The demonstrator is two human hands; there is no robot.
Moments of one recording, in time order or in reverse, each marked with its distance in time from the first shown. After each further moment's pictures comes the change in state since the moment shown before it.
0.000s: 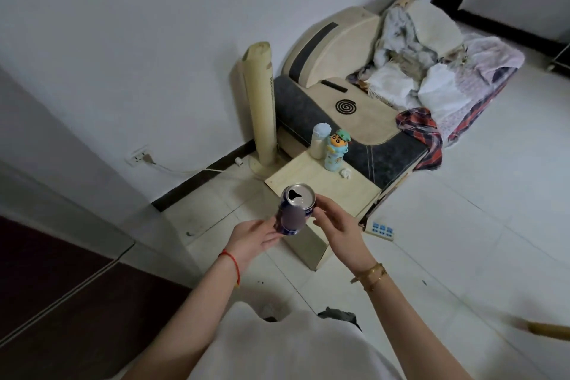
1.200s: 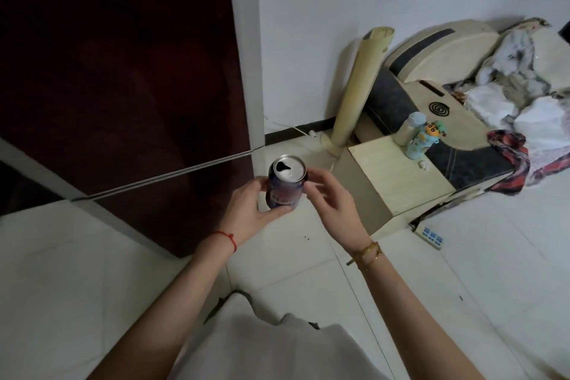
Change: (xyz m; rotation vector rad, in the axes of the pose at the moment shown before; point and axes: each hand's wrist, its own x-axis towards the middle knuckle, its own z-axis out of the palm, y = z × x) left_hand -0.240 -0.108 -0.225 0.701 0.409 0.602; right_hand -0.189 -0.099 0.231 -0.048 -0.321 -0.224
